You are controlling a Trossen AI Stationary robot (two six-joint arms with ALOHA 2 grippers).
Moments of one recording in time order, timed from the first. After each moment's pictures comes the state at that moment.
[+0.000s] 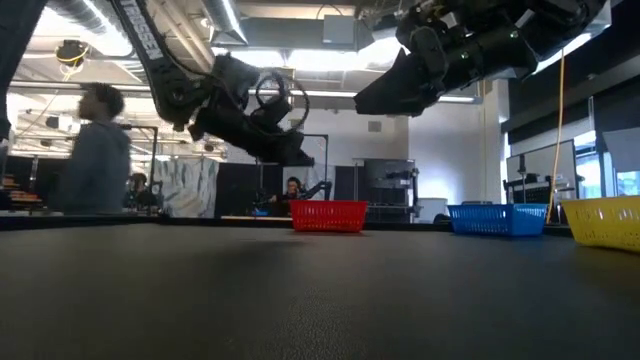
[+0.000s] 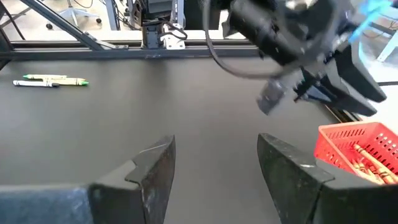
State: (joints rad) left arm 0.51 1.78 0.74 0.81 -0.15 0.19; right arm -0.08 1.38 0.68 0.39 0.05 -0.03
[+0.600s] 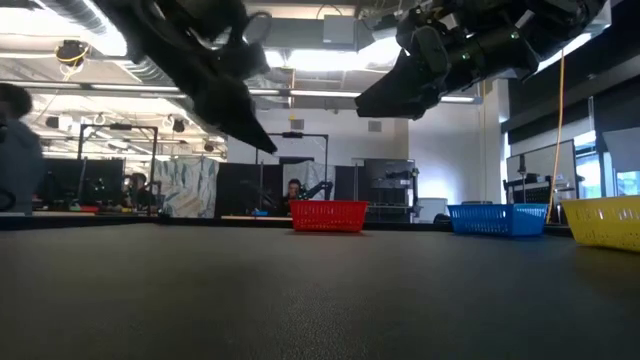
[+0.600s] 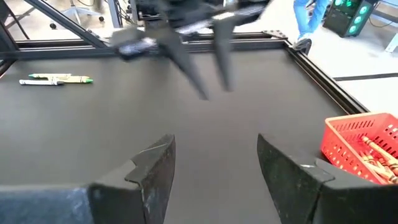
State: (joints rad) left arm 0.16 1.37 0.74 -0.05 -0.16 0.15; right arm -0.08 1.38 0.68 0.37 0.03 0.00
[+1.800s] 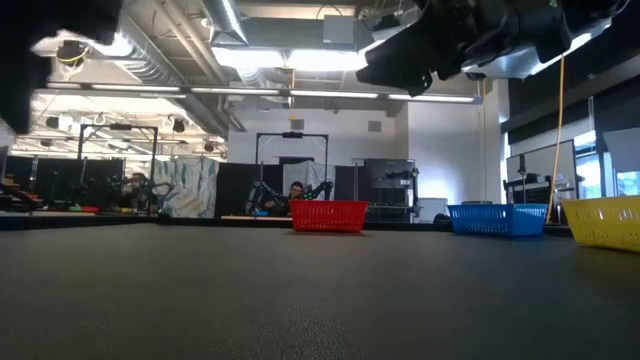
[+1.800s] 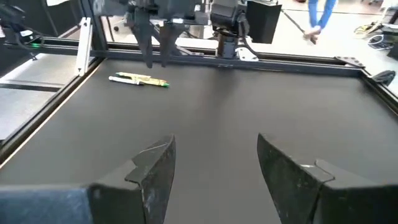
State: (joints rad) left arm -0.64 1.34 0.91 -0.83 -0.21 -1.35; right arm 0.14 1.38 0.68 0.42 0.04 -0.03
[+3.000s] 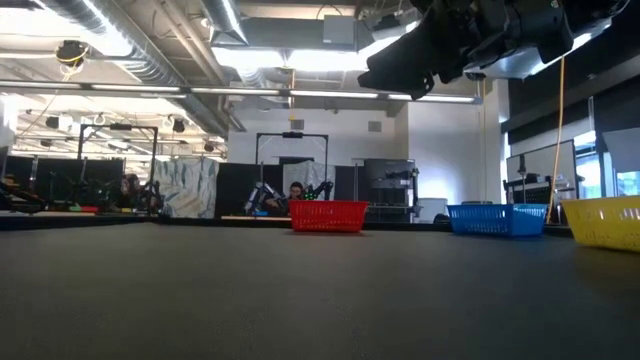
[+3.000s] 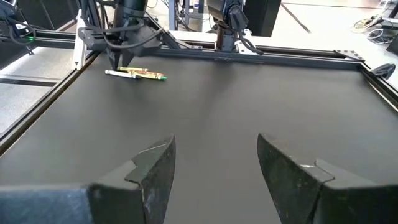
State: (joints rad) left arm -0.99 1.53 0.68 -0.39 0.15 -1.98; right arm 0.14 1.38 0.68 0.39 0.04 -0.02
